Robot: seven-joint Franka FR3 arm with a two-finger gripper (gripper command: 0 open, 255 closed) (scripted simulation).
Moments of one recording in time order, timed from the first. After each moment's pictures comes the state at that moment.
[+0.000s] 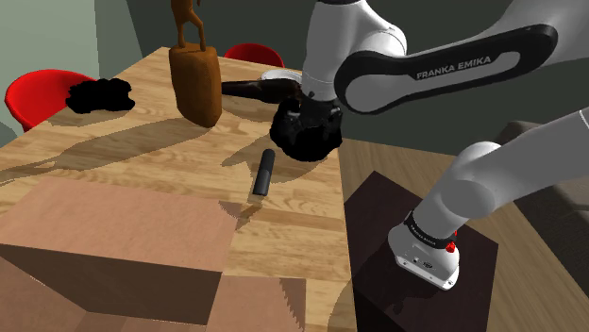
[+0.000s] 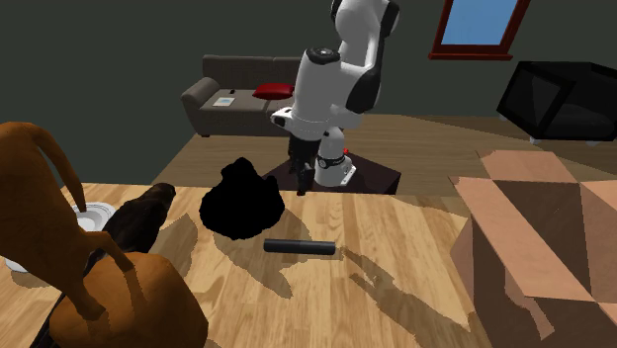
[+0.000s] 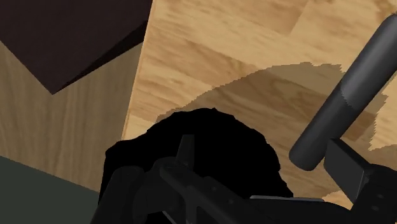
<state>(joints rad) -0.06 -0.49 0.48 -2.50 0.04 2.08 0.95</state>
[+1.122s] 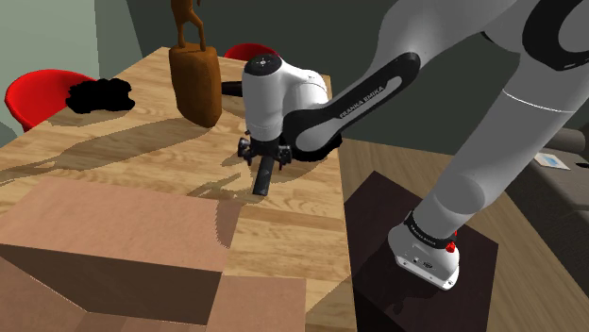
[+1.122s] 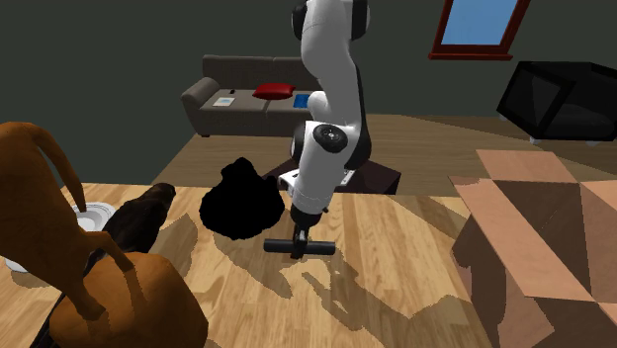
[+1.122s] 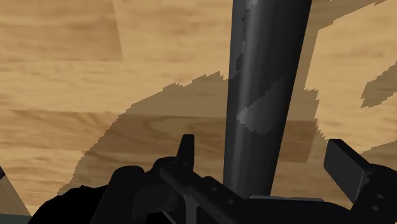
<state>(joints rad) -0.21 0.09 0.73 -2.28 -0.39 2.30 1.73</state>
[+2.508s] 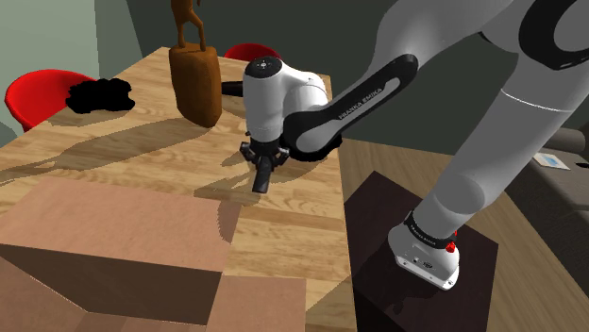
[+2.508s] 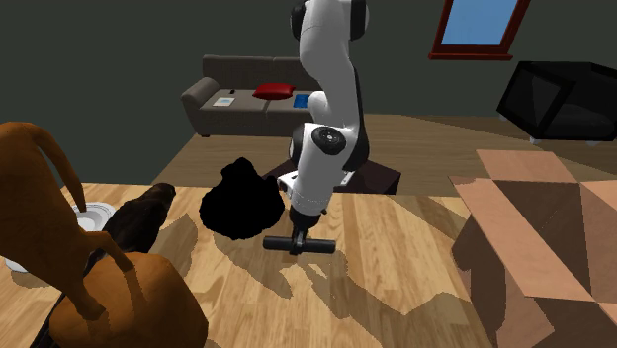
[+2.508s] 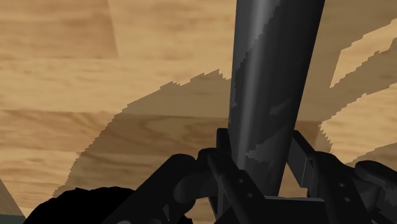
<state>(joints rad) -0.21 0.10 0.72 -2.29 -0.41 2.32 1.74</state>
